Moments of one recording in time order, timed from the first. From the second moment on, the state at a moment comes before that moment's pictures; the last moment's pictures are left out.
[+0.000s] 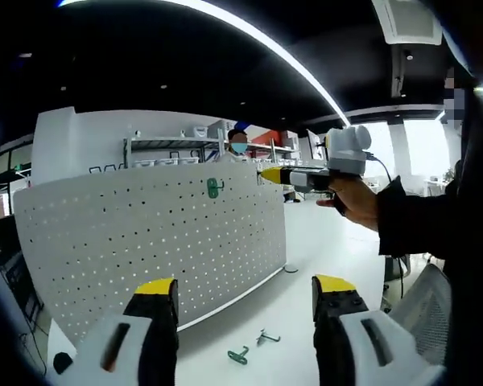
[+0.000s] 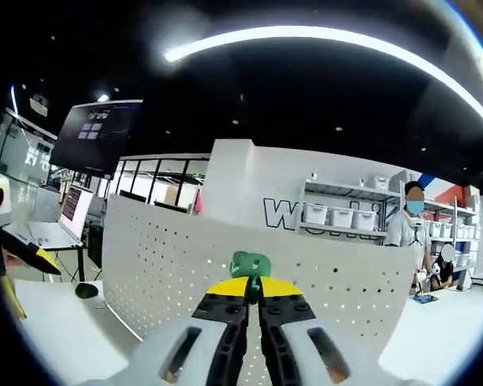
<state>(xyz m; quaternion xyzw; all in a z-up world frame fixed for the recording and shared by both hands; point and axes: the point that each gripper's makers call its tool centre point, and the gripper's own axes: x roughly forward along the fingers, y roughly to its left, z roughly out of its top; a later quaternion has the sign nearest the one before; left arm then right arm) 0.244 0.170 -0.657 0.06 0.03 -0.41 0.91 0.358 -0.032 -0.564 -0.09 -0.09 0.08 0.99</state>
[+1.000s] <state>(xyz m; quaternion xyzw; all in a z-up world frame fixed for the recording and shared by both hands) 0.250 0.191 -0.664 0.05 0.05 -0.39 0.92 0.431 -0.048 -0.575 -0.07 -0.07 0.06 0.99</state>
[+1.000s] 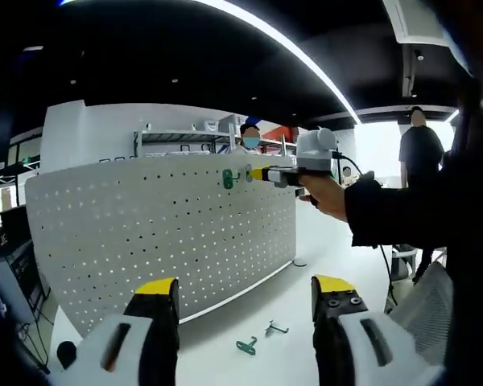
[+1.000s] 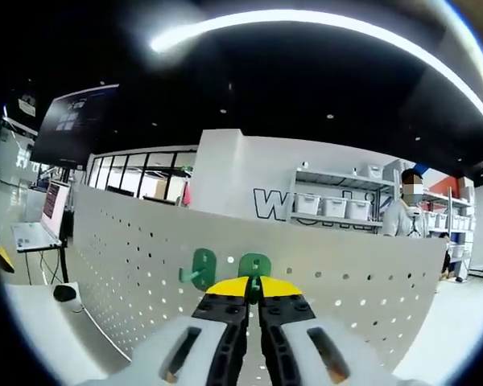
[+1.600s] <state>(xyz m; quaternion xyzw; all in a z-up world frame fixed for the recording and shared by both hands) 0.254 0.196 -0.668 0.04 0.05 -0.39 0.92 0.438 -0.049 -0.578 -0.07 -0.07 0.05 0.99</state>
